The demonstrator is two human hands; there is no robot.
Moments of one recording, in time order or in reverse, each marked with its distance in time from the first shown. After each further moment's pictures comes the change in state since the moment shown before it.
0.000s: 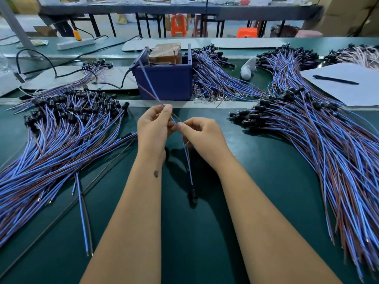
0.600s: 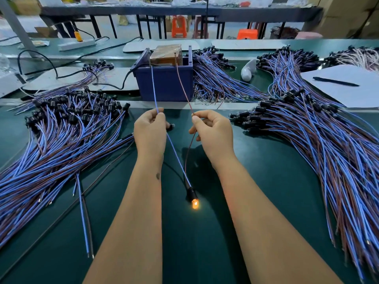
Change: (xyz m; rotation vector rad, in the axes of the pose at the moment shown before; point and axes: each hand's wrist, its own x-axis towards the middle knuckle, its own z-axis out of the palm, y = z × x) left_hand 0.002 -0.003 -0.008 0.300 0.136 0.069; right_hand 0.001 0.000 -0.006 0.079 0.235 0.011
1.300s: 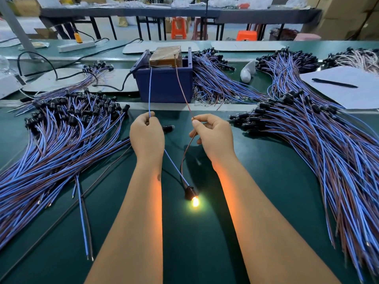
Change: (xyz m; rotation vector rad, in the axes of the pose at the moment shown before) left_hand -0.001 0.000 -0.002 0.098 0.121 -0.005; right_hand 0.003 0.004 -0.002 -0.029 -0.020 0.047
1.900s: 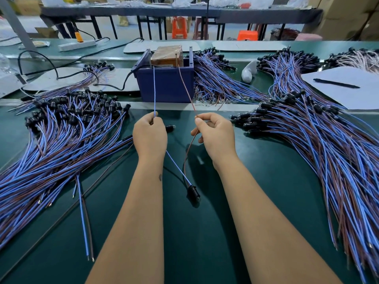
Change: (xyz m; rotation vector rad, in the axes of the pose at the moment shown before) left_hand -0.004 0.005 0.000 0.063 -0.071 0.008; right_hand 0.003 0.000 0.002 0.021 0.025 0.012
